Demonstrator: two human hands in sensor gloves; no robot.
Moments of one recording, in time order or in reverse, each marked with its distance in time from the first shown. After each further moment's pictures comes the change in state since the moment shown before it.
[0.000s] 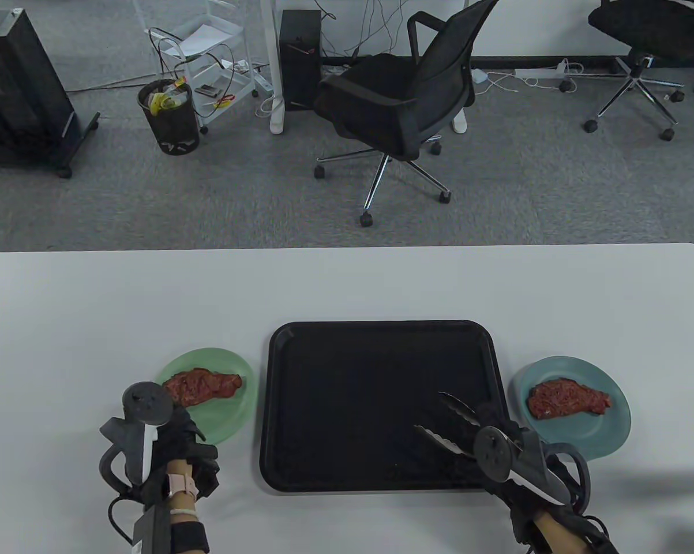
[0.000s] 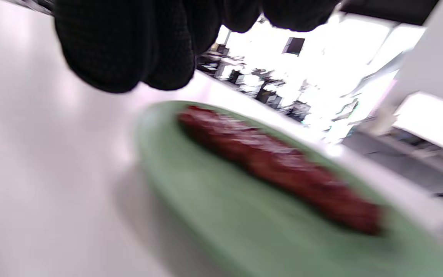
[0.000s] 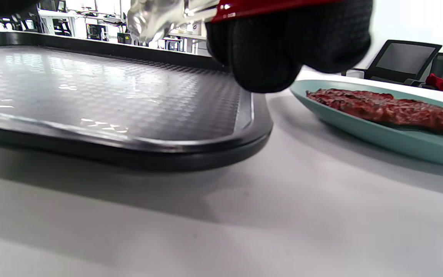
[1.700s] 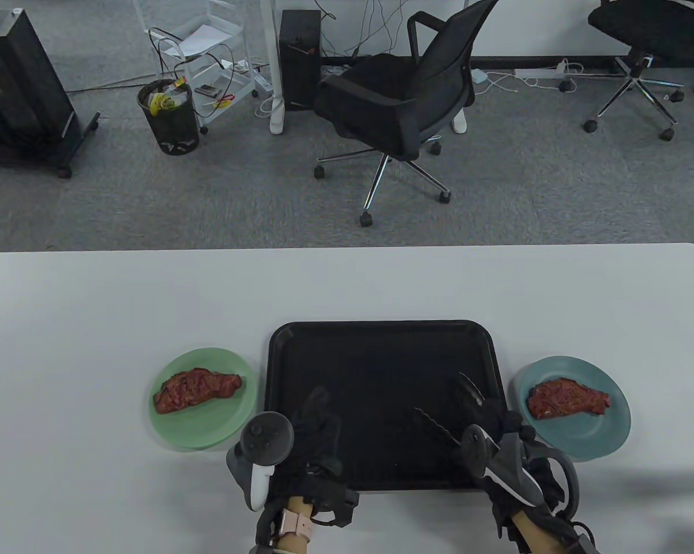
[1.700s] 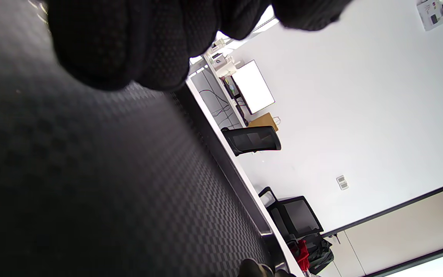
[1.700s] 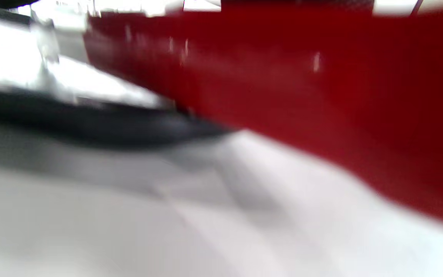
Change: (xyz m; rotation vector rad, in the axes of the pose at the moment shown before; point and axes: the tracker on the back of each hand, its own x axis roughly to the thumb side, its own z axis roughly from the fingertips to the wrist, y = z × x) left_hand 0.084 -0.134 0.075 -0.368 -0.397 0.509; right_hand 0.011 0.005 -0.005 -0.067 0.171 0.056
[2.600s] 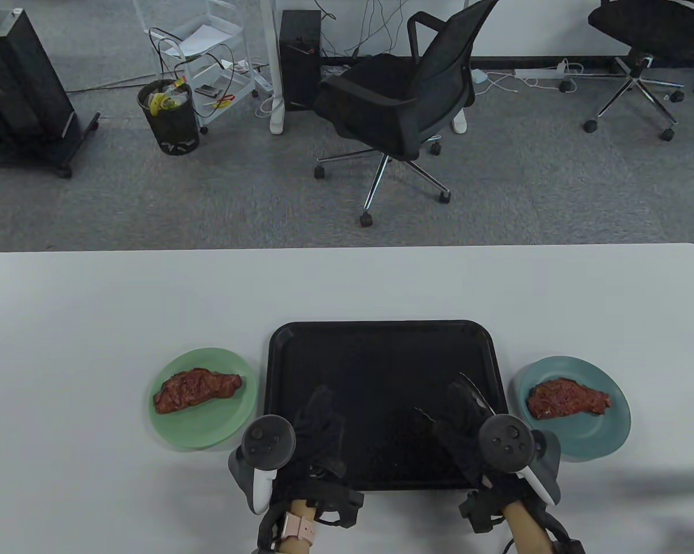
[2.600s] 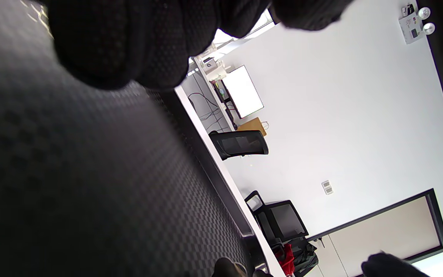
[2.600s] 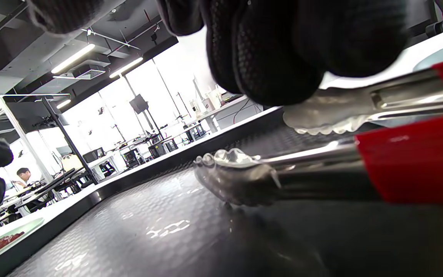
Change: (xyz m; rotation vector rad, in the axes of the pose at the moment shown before) left_hand -0.007 -0.007 -0.002 0.015 -0.041 0.031; right_hand 0.006 -0.023 -0.003 -0.141 -0.158 -0.637
